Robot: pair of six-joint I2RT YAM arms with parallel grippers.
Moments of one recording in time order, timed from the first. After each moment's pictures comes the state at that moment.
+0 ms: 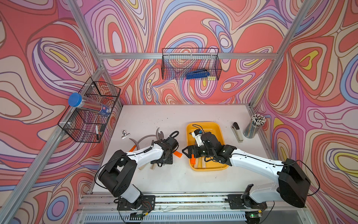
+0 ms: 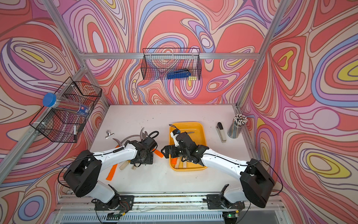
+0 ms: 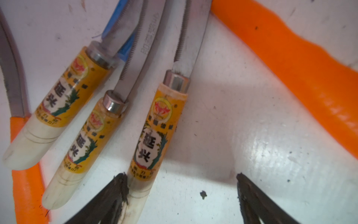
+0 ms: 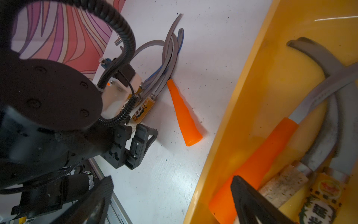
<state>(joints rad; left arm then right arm) -0.65 1.56 0.86 -0.79 -0.27 -0.71 0.81 1.38 0.85 -0.14 -0.19 0.57</state>
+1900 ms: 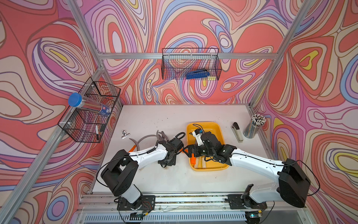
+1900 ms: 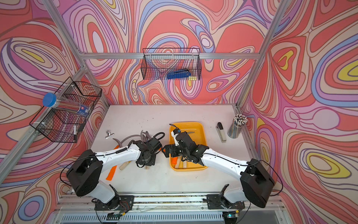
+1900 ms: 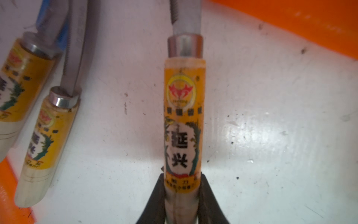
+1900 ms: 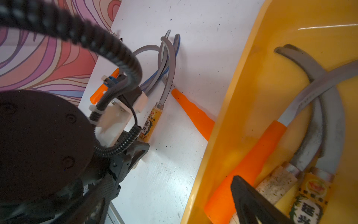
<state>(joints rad) -0.74 1.58 0.94 -0.84 -0.21 -0.69 0.81 1.38 0.86 -0.15 -0.15 0.57</state>
